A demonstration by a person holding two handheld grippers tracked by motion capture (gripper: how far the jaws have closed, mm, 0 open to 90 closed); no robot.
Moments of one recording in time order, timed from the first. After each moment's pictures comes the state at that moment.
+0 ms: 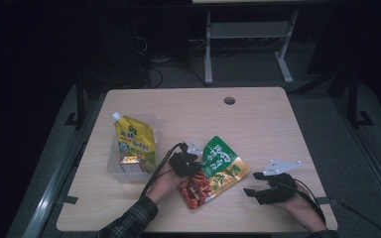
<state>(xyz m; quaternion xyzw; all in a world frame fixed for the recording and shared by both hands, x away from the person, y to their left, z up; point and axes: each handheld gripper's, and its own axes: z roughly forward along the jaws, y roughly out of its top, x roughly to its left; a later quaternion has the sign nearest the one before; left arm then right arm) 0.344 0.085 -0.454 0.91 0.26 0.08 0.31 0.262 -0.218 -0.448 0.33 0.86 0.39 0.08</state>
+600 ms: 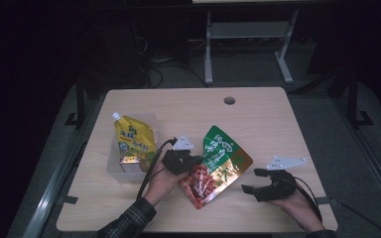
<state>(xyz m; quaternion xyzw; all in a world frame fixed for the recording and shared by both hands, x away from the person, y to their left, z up) 0.330 0.102 -0.421 0.85 0.28 0.08 0.43 0.266 -0.219 -0.444 0.37 0.82 0.44 0.06</state>
